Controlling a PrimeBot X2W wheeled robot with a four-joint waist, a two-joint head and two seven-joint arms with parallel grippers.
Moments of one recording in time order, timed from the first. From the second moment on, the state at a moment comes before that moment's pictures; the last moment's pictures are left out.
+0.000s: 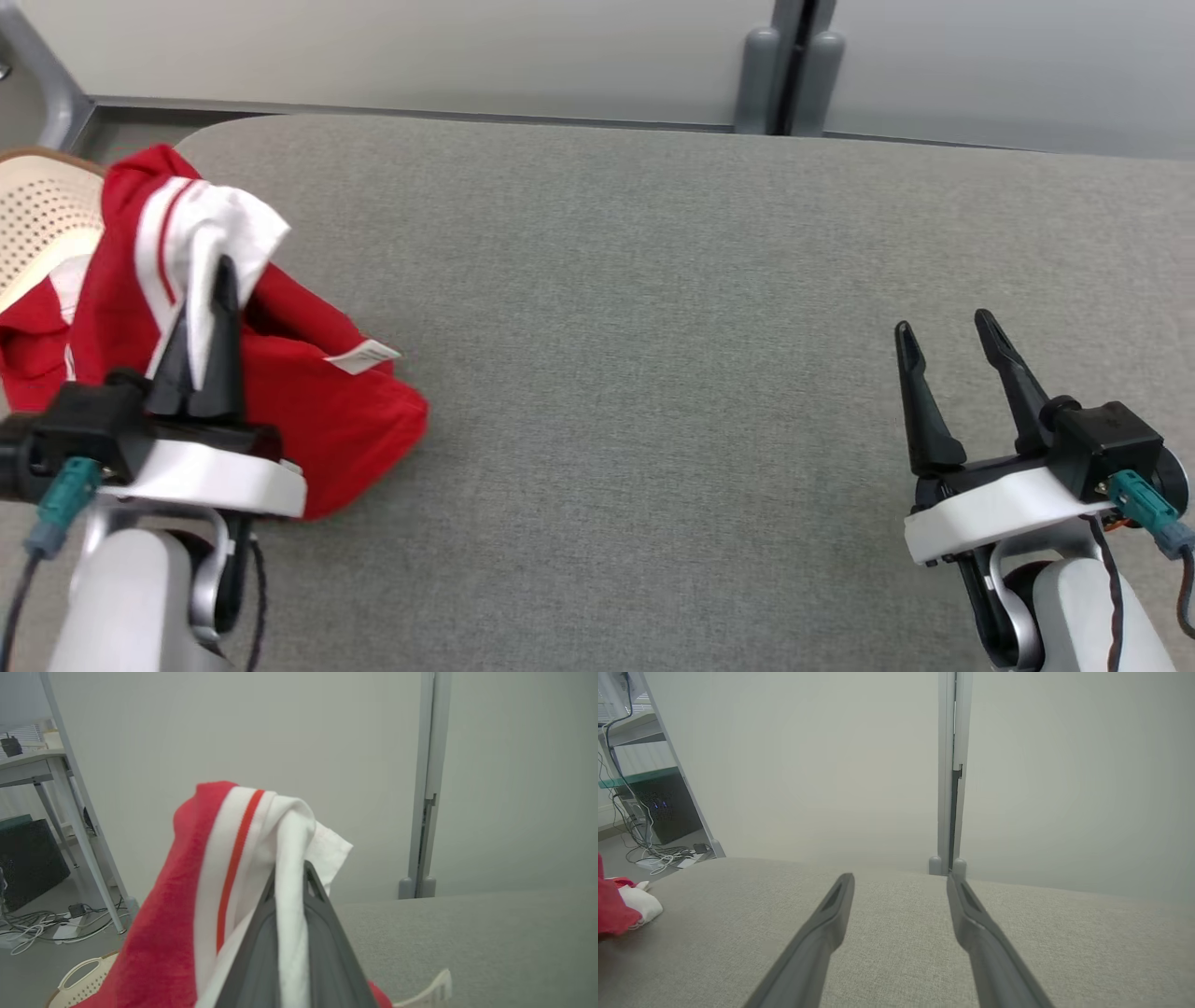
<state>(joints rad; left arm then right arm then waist) -0.27 0.22 -0.02 0.14 -0.22 -0.06 -0.21 -0.19 -0.07 0.09 0.11 0.11 0.13 -0.08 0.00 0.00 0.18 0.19</state>
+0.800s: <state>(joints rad) -0.56 0.14 -0.72 0.20 -0.24 -0.13 -0.08 -0.25 -0.05 0.11 0.15 0.21 0.13 -0.17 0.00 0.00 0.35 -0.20</state>
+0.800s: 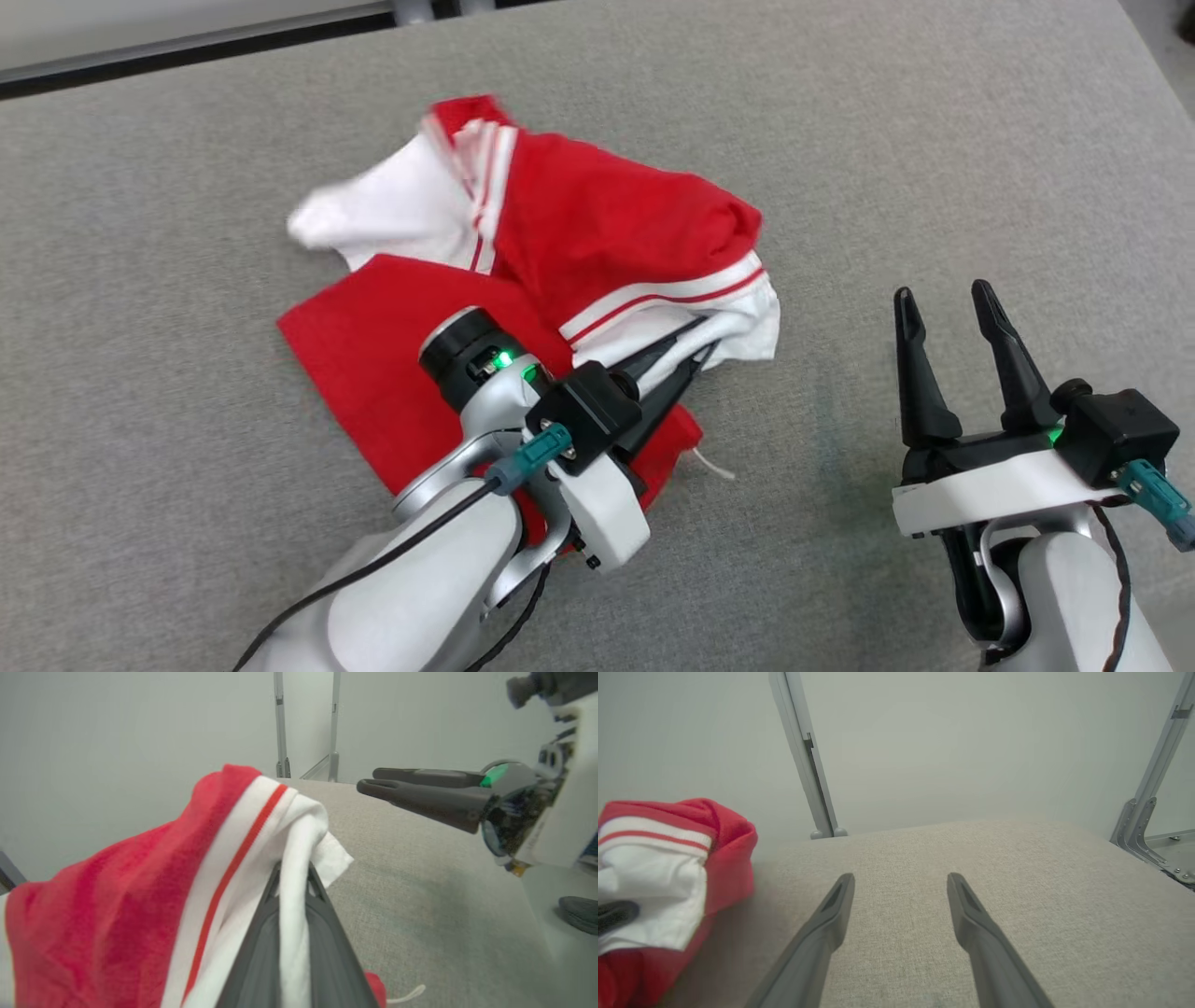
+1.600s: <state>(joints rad) -0.51 0.28 -0.69 0.22 -0.45 -0.01 -0.26 -0.26 -0.05 0.08 0.18 0.14 0.13 -0.16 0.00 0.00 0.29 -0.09</state>
